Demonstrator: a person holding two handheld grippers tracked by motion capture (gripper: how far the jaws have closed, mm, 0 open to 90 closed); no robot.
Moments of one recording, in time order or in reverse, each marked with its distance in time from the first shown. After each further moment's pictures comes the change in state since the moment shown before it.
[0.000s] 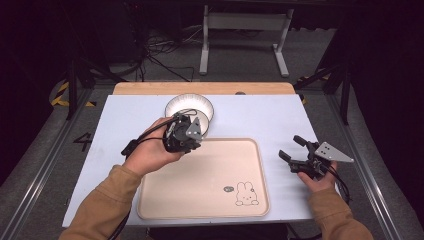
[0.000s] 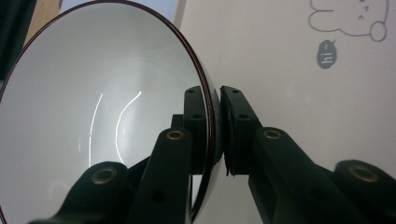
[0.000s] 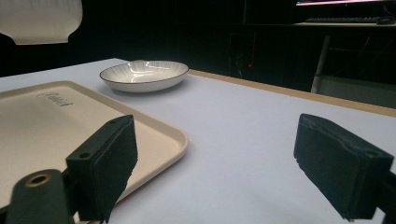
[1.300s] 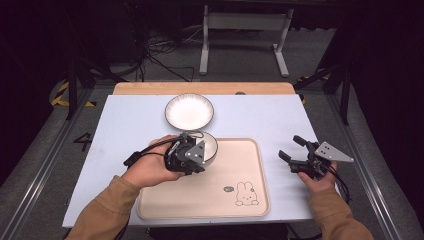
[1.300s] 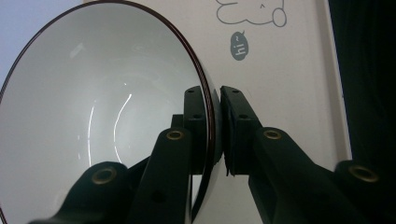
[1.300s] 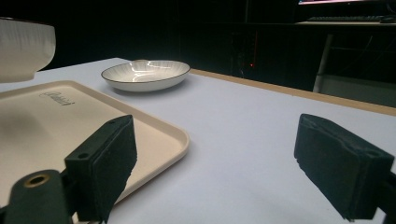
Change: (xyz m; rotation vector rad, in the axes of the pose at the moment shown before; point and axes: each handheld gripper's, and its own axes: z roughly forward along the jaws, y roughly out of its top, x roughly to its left) left arm -0.032 -0.007 0.019 -0.008 -0.197 0.142; right arm 0.000 0.000 0.000 0.003 0.007 0.001
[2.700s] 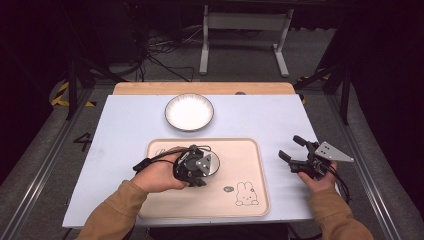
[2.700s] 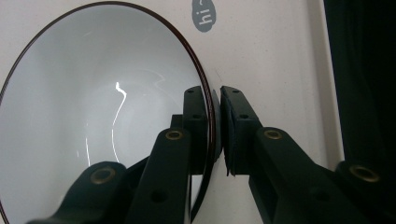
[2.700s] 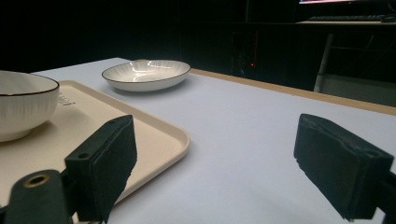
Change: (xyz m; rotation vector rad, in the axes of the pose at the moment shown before) left arm -0.005 -0.006 0.044 0.079 -0.141 -0.016; right arm 0.000 0.000 0.000 0.001 0.003 0.001
